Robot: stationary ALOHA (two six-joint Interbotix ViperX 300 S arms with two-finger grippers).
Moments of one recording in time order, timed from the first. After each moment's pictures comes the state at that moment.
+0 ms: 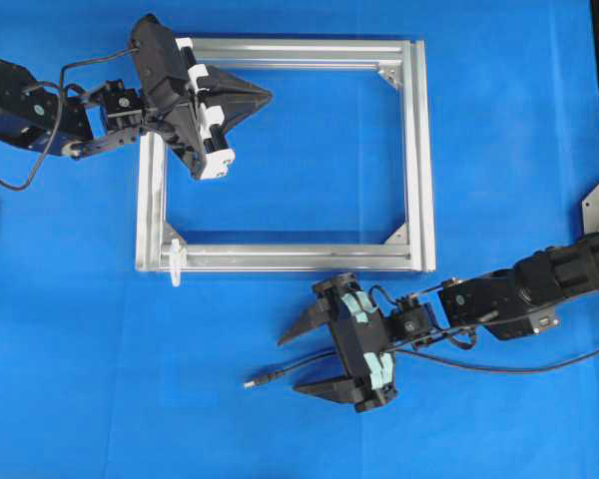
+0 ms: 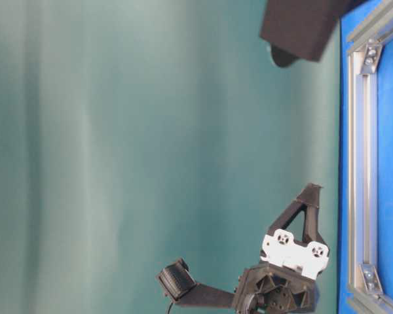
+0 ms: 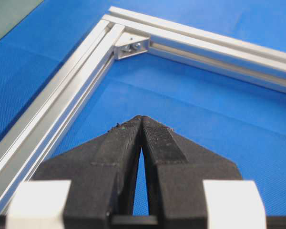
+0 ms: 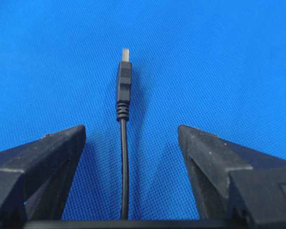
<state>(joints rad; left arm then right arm) 0.27 0.13 0.86 -0.10 -0.75 0.00 0.32 0.41 0.70 -0.01 -0.71 0.14</state>
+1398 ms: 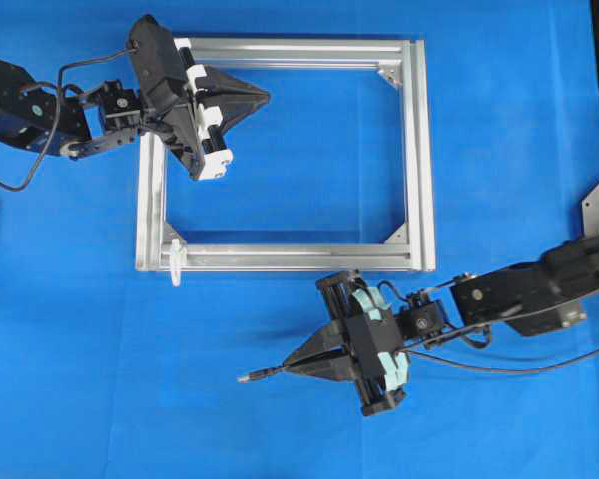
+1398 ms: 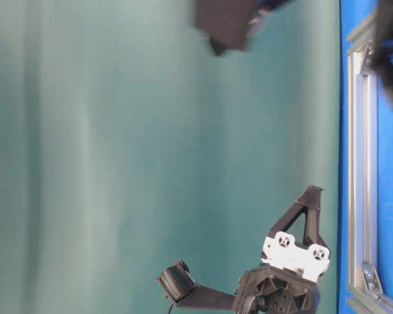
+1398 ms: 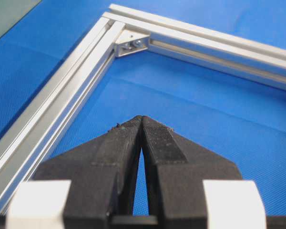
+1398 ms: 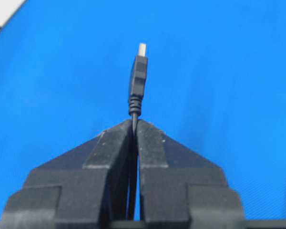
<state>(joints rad) 0.27 0.12 0.87 -0.10 -0.75 0.01 0.32 0.24 0.73 -0.01 -0.60 0.13</state>
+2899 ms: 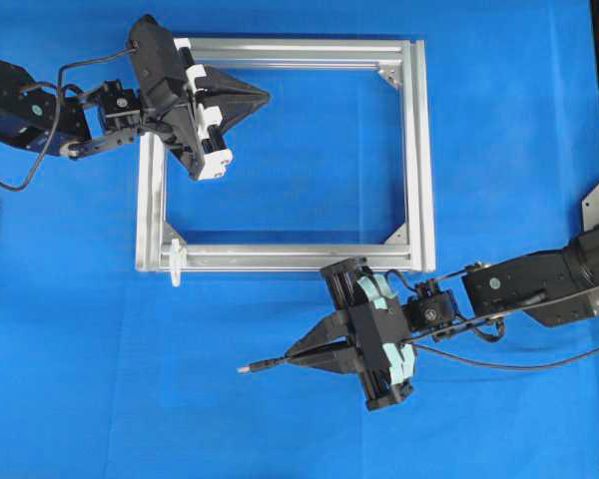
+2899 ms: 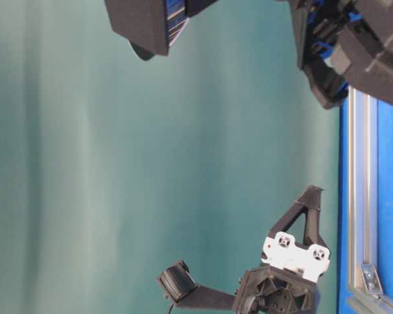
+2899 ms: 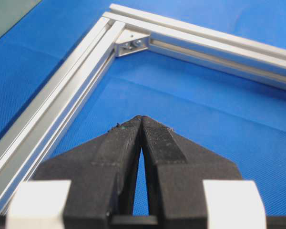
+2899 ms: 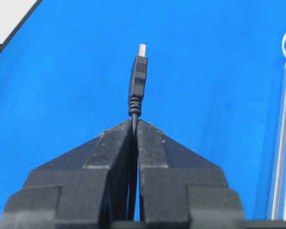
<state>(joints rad) 0.27 0.12 0.87 -0.10 -0.75 0.01 0.30 0.16 0.72 -0.01 -0.49 0.13</state>
